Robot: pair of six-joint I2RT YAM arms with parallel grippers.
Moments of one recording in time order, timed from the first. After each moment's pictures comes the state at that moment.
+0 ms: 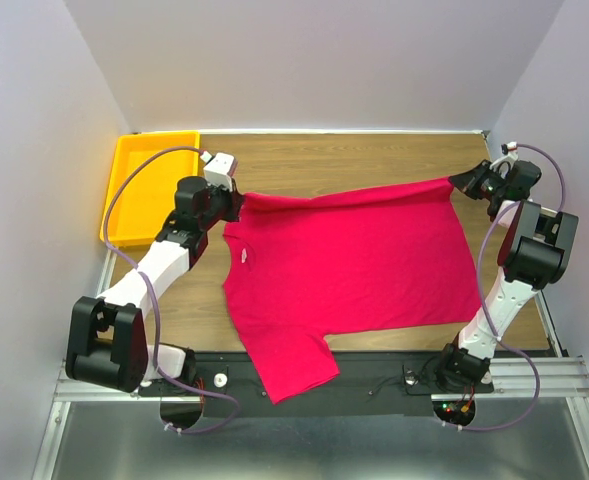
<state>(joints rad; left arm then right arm) -0.24 1.30 0.79 0.19 0.21 -0.06 -0.43 2.05 1.23 0.45 -0.78 0.39</state>
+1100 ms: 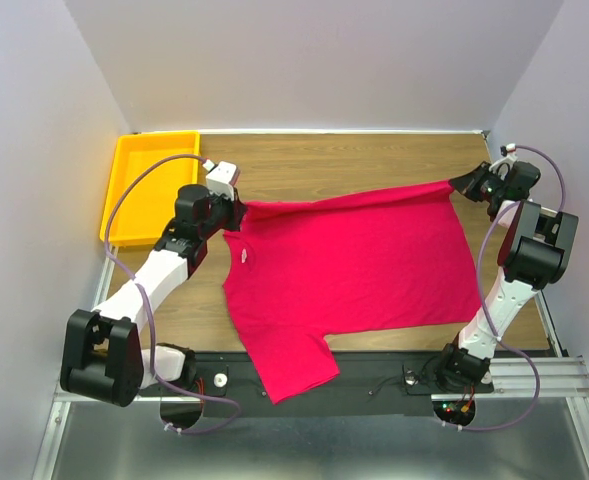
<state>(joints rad) -0.27 1.23 0.74 0.14 0.23 -0.06 -0.43 2.05 1.23 0.41 -0.75 0.36</state>
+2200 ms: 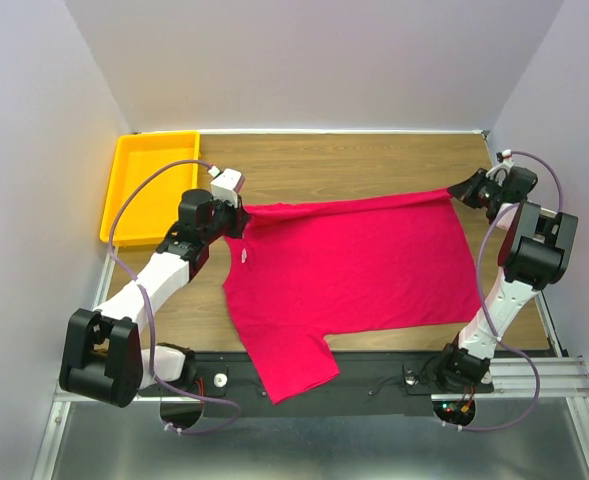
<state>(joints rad) -0.29 1.23 0.71 0.12 0.26 -0.06 -0.43 2.04 1.19 0.36 -0.73 0.31</state>
